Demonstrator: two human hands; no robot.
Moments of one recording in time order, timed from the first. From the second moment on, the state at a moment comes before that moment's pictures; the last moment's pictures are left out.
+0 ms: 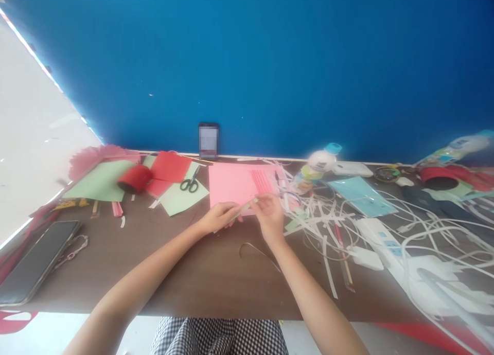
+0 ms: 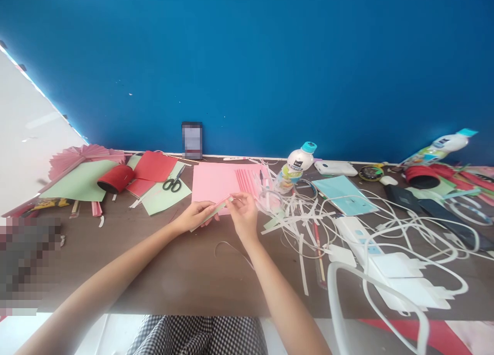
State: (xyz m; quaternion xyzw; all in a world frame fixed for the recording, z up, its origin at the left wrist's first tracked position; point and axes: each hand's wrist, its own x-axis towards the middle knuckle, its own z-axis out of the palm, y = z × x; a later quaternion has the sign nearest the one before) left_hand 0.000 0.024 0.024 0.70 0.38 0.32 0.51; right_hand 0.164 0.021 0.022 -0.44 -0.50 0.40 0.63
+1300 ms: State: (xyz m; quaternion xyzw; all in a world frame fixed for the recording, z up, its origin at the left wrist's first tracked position) left_hand -0.026 0.042 0.011 0.56 0.37 0.31 0.68; right_hand 0.187 0.043 0.004 -0.49 -0.40 0.49 0.60
